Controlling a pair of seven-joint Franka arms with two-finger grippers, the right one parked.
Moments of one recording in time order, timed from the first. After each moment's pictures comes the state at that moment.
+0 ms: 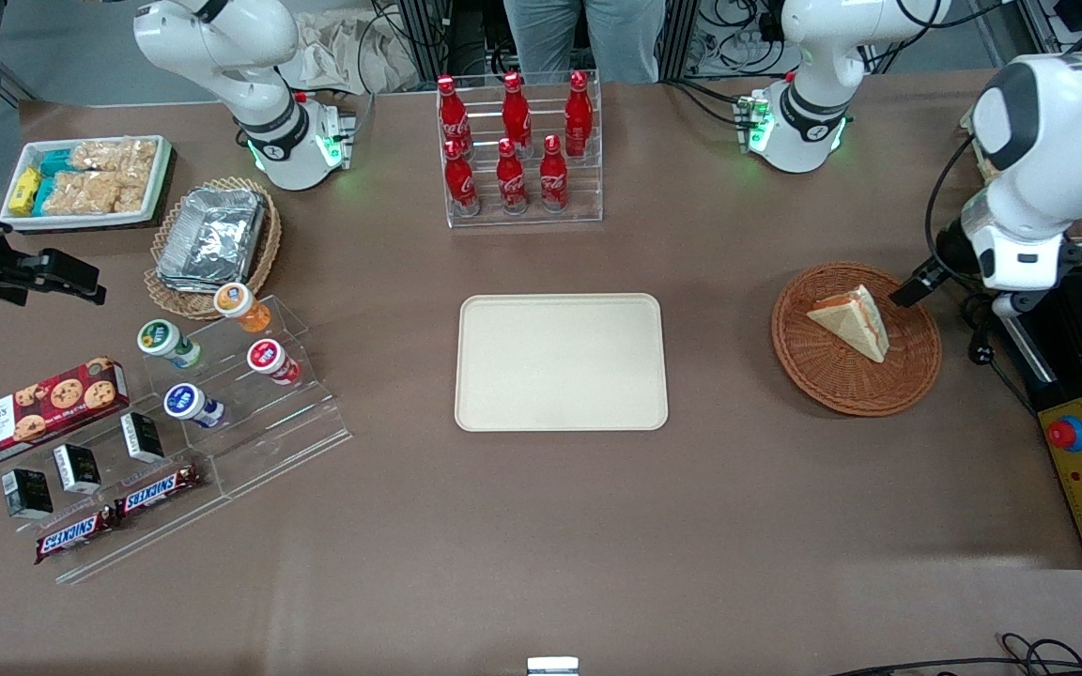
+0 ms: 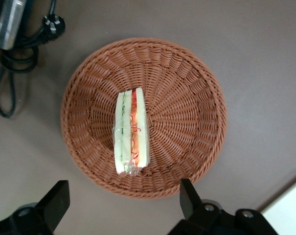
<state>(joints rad) 0.08 -0.22 -0.03 -2.39 -0.02 2.13 -0.67</state>
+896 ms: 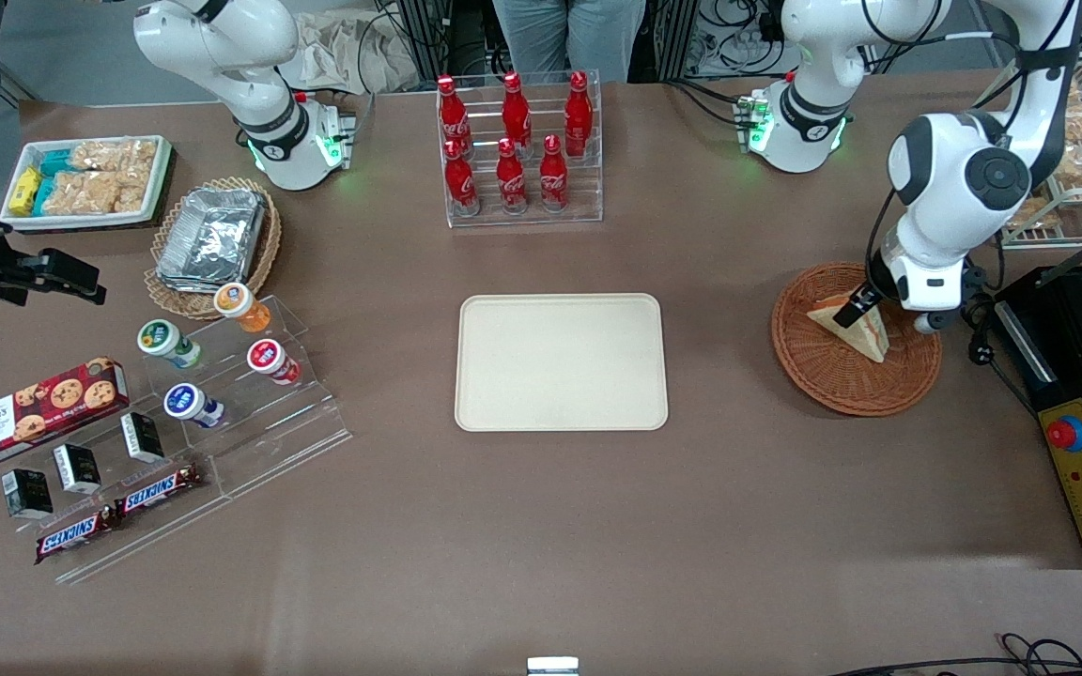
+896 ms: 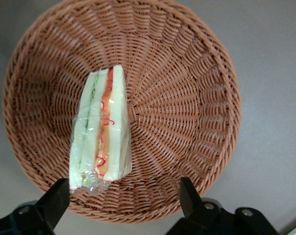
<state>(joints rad) 0.06 -0.11 -0.11 -2.55 -0.02 2.44 -0.80</state>
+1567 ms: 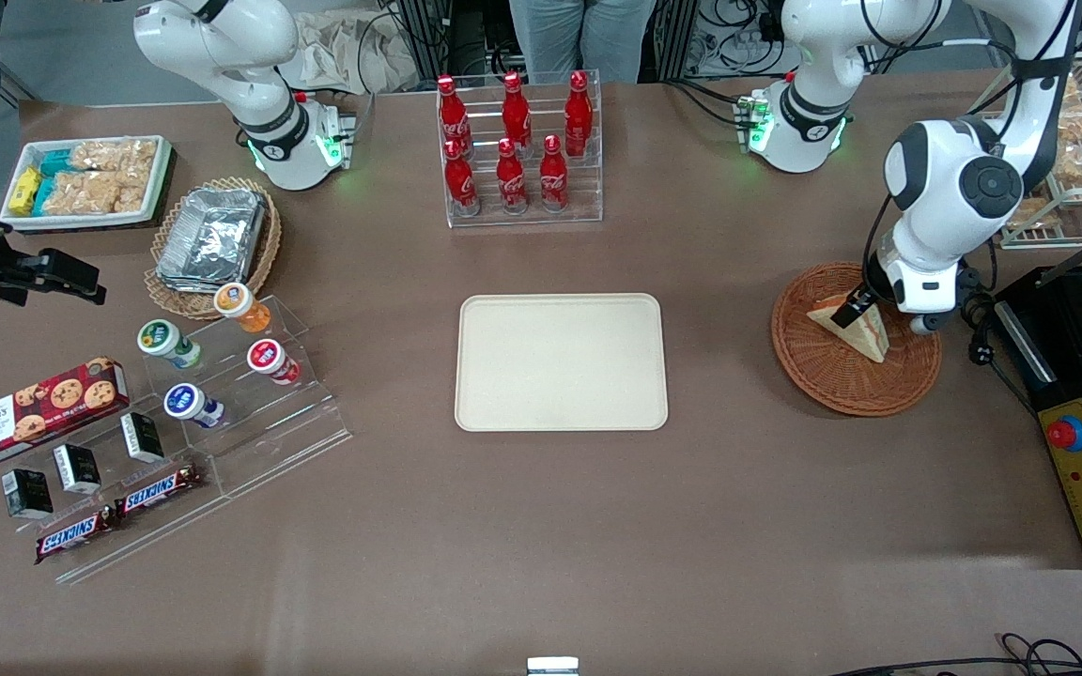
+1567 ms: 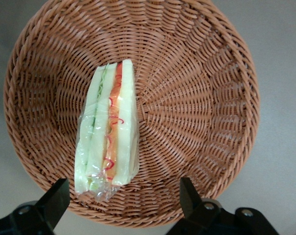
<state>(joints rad) 0.07 -0.10 -0.10 -2.57 -0.02 2.44 -0.80</state>
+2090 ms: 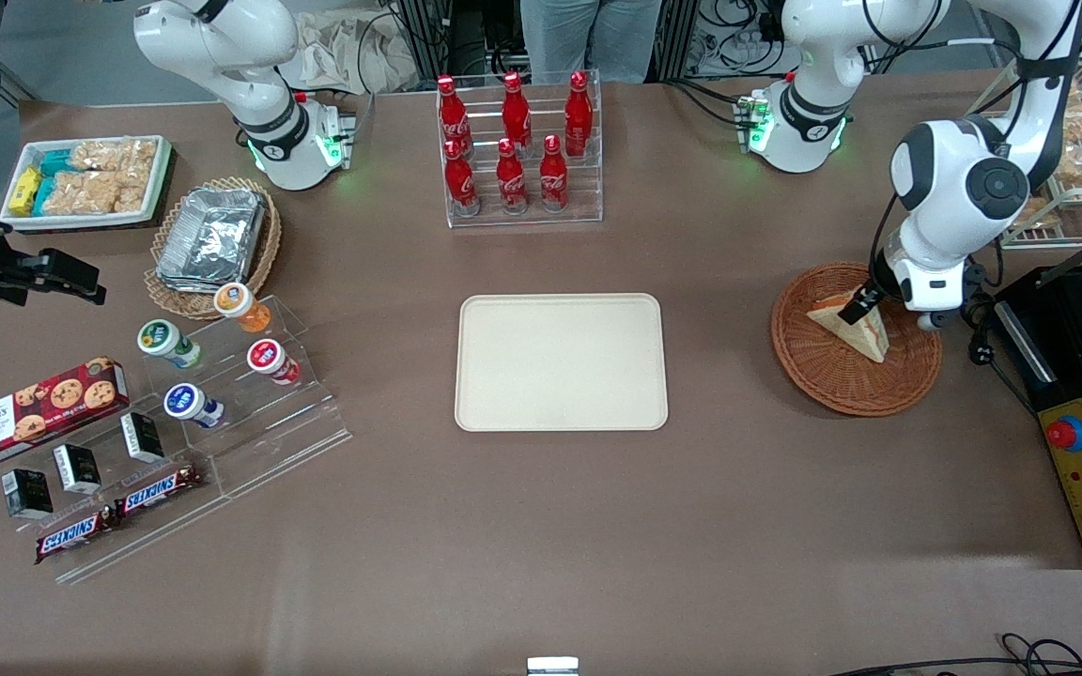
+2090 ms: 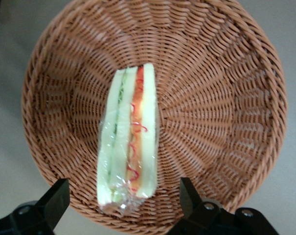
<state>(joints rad) 0.11 -0.10 -0.10 -2.59 0.01 2.44 -0.80</state>
